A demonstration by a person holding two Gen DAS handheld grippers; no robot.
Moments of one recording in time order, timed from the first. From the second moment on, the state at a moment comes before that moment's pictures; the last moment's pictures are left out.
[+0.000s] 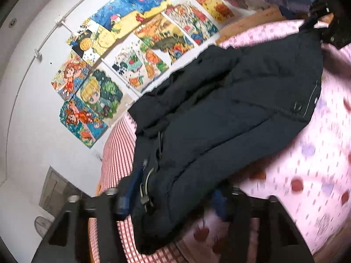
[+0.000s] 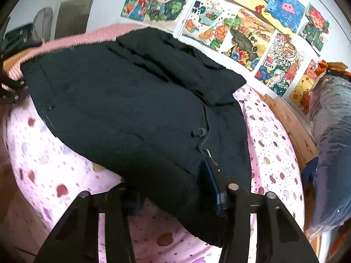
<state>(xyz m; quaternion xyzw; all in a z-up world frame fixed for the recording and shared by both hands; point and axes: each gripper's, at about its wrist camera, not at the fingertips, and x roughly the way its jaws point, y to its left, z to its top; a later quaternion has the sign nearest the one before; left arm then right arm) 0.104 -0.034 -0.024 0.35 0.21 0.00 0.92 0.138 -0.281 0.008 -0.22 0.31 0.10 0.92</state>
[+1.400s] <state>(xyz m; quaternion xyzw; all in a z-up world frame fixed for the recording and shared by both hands) 0.218 0.000 0.158 0.07 0.13 0.04 0.99 0.211 -0.277 0.176 -0.07 0.12 0.06 0.99</state>
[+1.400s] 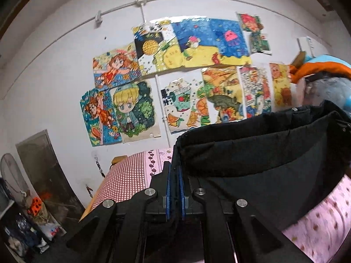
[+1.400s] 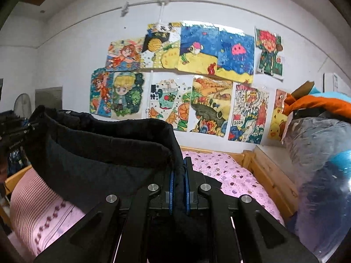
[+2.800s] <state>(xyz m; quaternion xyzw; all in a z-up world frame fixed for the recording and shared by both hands) 0.379 -0.001 0.067 0.05 0.15 0.02 0.99 0.459 -0.306 0.033 0.05 0.27 0.10 0.96</state>
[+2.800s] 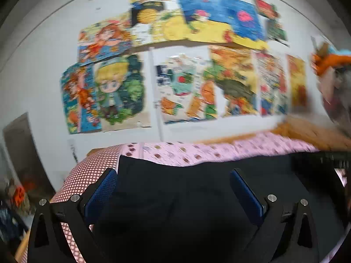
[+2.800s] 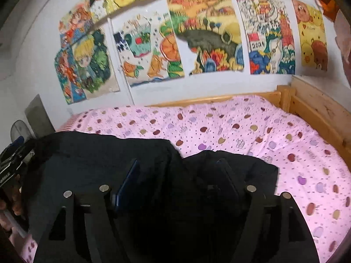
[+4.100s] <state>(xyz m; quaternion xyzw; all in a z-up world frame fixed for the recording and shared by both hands) 0.494 0.078 -0.012 -0.10 0.31 0.15 0.93 0.516 -0.291 -0.038 0.00 0.37 0.07 0.93</state>
